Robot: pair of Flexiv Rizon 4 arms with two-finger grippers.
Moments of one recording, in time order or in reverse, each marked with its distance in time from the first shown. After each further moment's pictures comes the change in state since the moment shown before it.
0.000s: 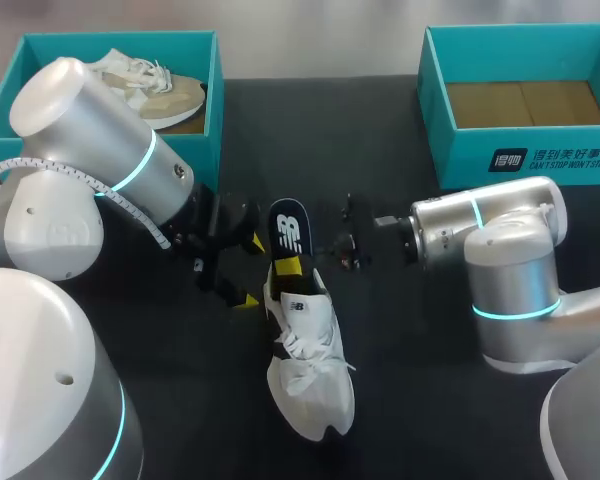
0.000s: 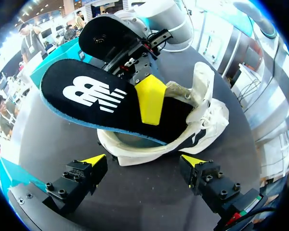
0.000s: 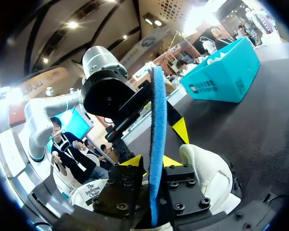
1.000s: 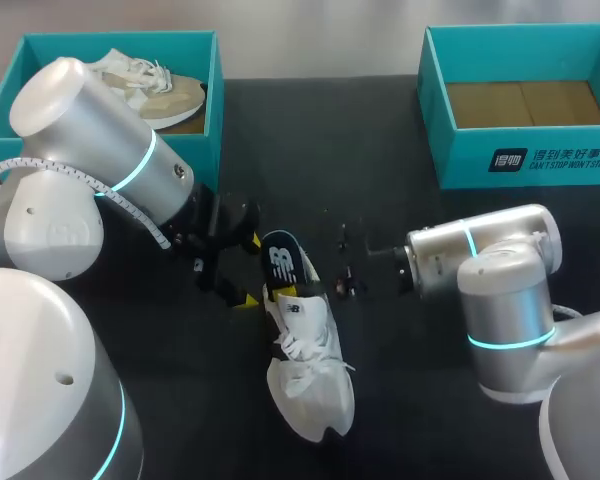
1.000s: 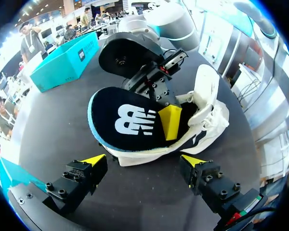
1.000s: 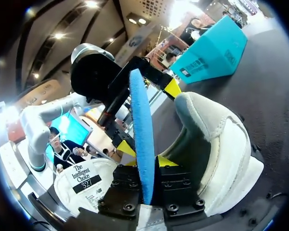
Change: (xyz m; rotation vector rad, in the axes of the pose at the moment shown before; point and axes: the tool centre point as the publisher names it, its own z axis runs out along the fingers) left arm 0.000 0.000 0.000 0.000 0.000 0.000; right arm 0.003 -0.043 0.014 0.018 -0.017 0.143
